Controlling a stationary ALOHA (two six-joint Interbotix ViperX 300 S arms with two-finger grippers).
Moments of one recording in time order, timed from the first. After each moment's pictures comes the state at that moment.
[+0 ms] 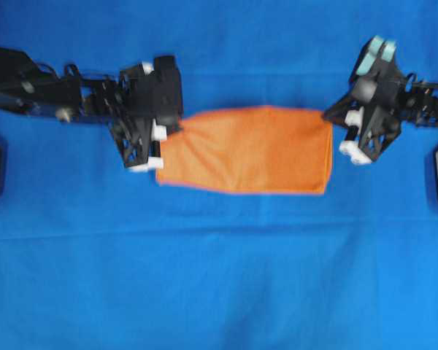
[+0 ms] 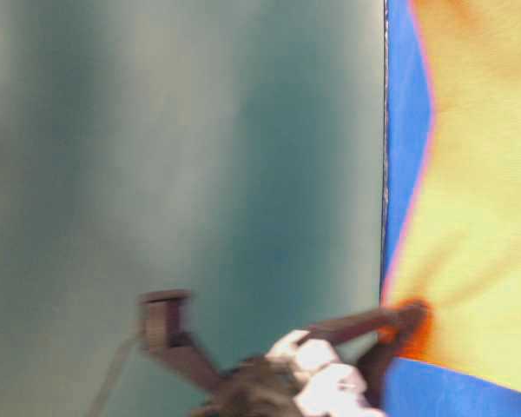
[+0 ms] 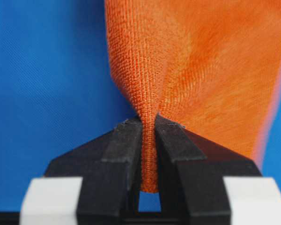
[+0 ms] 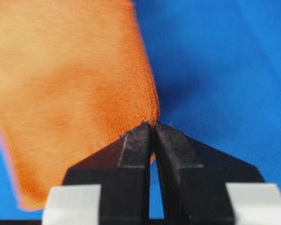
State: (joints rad) left arm 0.18 -0.06 0.68 -0.03 0.24 0.14; right arm -0.28 -0.42 1.07 -0.14 0.13 0.31
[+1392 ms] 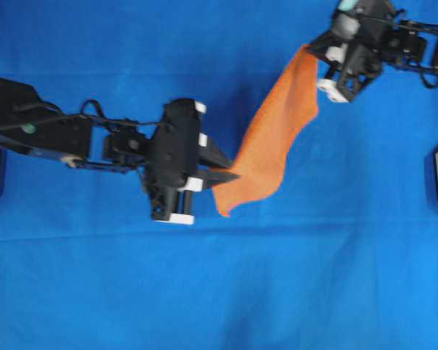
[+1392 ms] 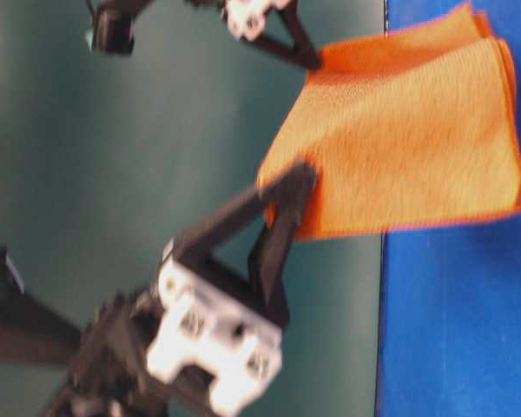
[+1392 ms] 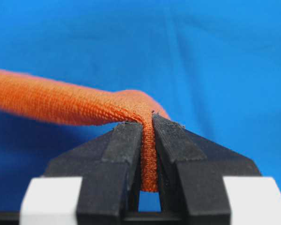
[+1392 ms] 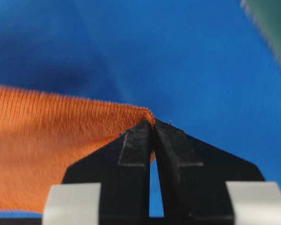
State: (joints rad) left arm -0.05 0.00 0.49 -0.02 0.02 0.13; right arm -0.49 -0.25 0.80 -0.38 0.15 0.31
